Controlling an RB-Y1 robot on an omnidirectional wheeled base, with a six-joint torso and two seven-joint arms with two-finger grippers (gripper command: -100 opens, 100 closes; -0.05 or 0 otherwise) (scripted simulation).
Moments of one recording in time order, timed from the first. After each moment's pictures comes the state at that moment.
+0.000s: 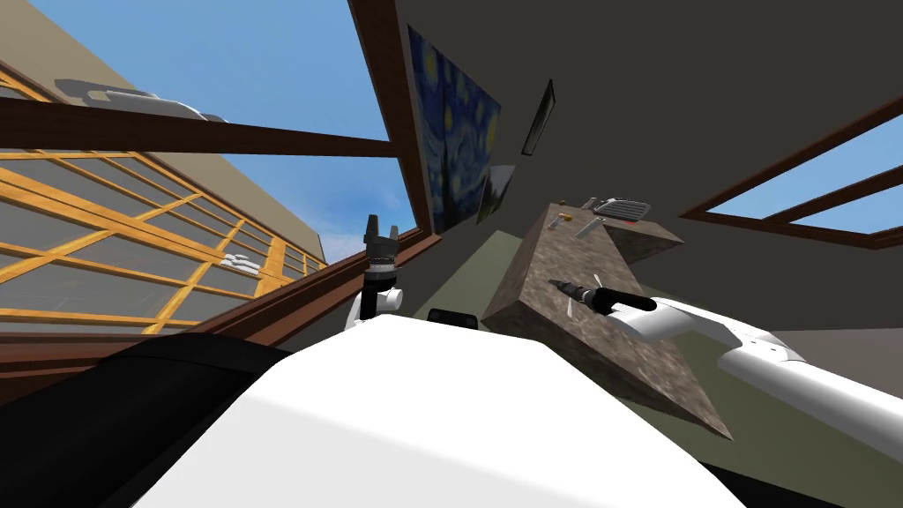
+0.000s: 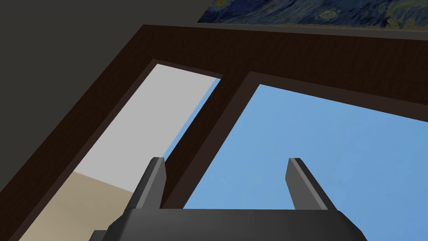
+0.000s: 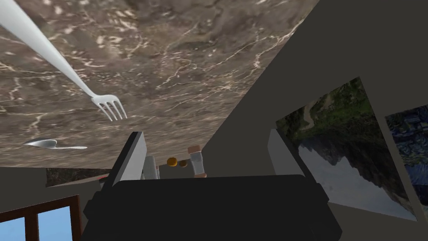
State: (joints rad) left arm 0.47 0.01 0.02 -2.32 -0.11 -0.43 0.17; right arm 0.28 -1.55 0.33 -1.69 -0.77 0.35 0.34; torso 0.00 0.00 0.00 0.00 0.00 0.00
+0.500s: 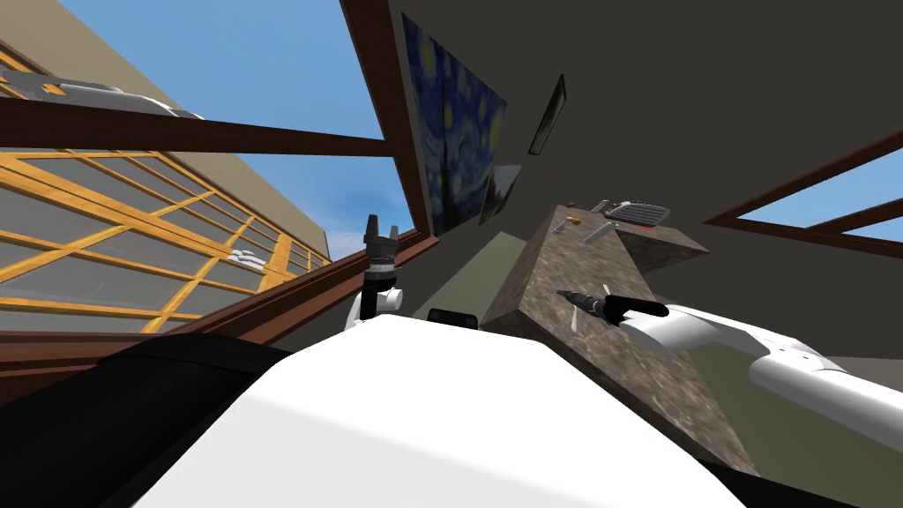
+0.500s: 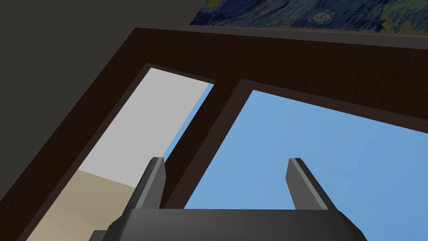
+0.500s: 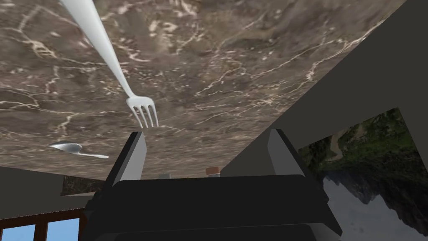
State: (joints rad) left arm 0.47 0.01 0.02 -2.32 -0.11 -0.43 0.17; right arm 0.32 -1.64 0.40 -1.68 -0.88 0.38 0.37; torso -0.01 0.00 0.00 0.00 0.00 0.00
